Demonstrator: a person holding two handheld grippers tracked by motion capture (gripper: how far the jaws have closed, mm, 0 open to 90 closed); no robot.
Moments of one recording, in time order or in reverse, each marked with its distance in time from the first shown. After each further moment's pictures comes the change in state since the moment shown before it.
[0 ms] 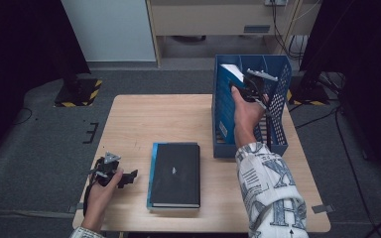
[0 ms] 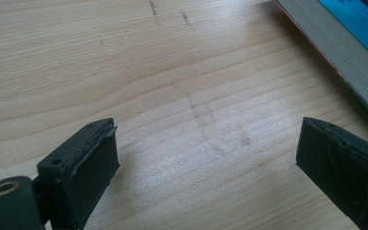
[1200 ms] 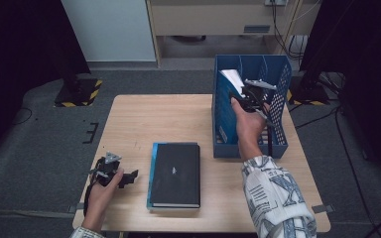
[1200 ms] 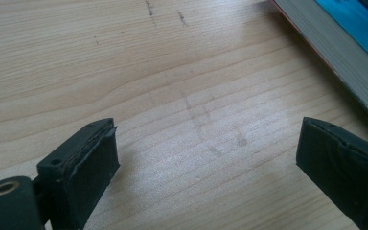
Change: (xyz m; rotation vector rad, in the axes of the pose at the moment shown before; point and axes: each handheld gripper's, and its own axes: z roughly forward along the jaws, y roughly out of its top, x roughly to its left) left arm -0.002 0.000 0.001 0.002 -0.002 0.004; right arm 0.003 -0.022 -0.023 0.064 -0.003 -0.084
